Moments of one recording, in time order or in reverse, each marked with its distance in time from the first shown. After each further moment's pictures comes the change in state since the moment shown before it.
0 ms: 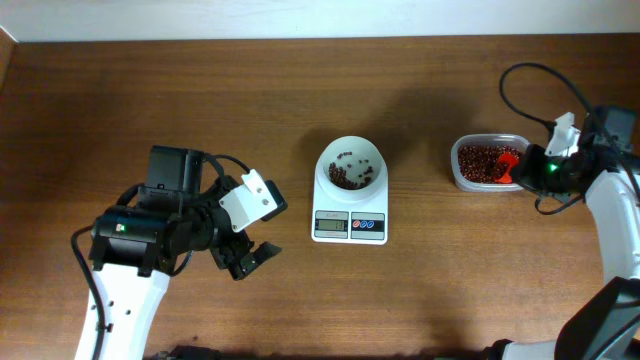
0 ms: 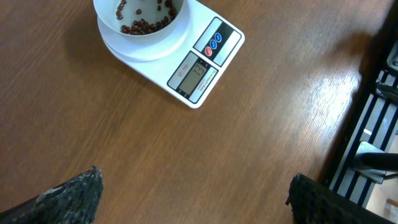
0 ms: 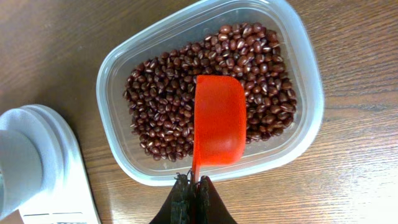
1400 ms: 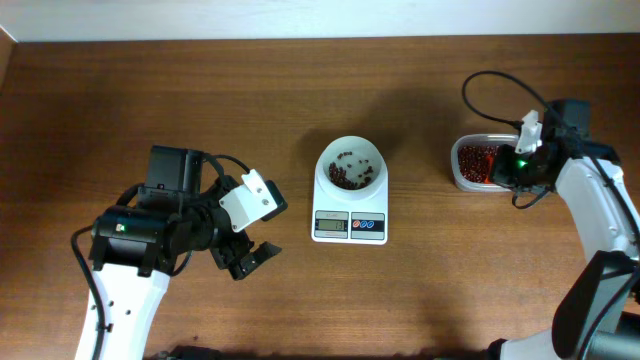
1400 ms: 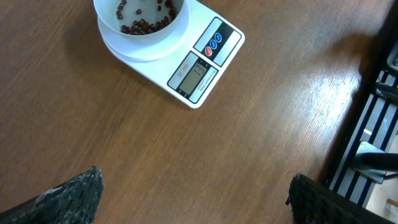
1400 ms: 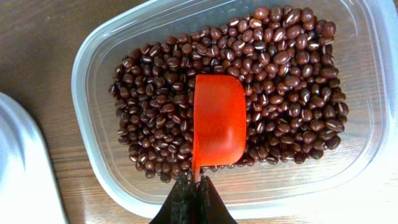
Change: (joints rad) left arm 0.000 0.000 0.000 0.000 0.000 0.000; right arm 0.124 0.090 0.000 0.045 0.113 0.001
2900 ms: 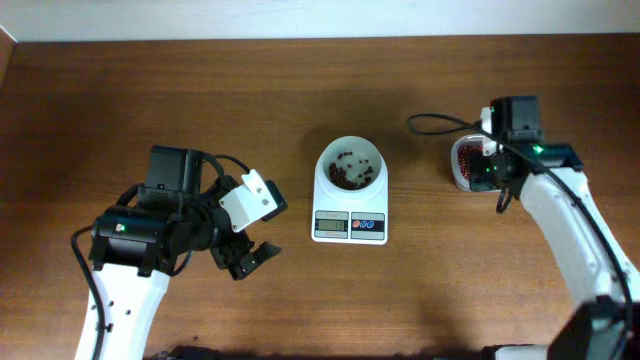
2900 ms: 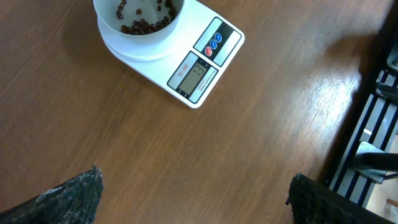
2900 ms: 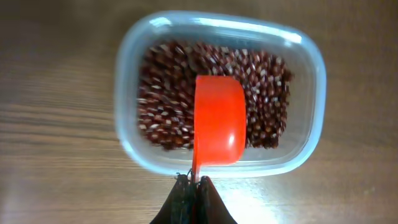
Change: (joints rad) left arm 0.000 0.000 0.000 0.000 0.000 0.000; right arm 0.268 -0.116 0.000 -0.056 0.450 -0.161
